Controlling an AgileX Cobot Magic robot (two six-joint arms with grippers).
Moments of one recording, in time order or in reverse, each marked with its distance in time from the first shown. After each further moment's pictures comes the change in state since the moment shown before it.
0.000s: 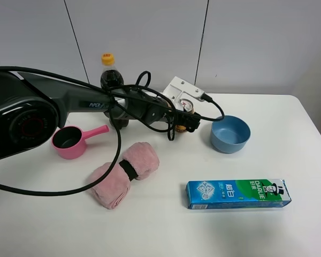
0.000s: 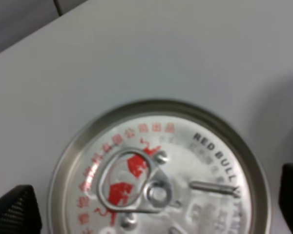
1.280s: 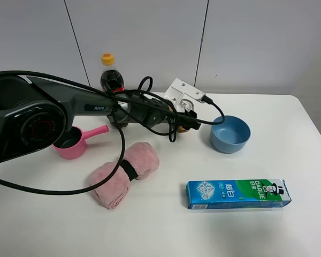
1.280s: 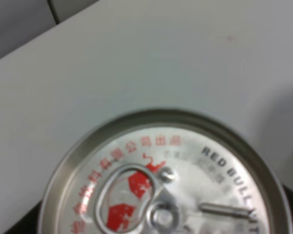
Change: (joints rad) left arm 0.000 0.036 -0.015 0.017 -0.068 -0.011; right arm 0.000 0.000 0.000 0.000 0.000 0.000
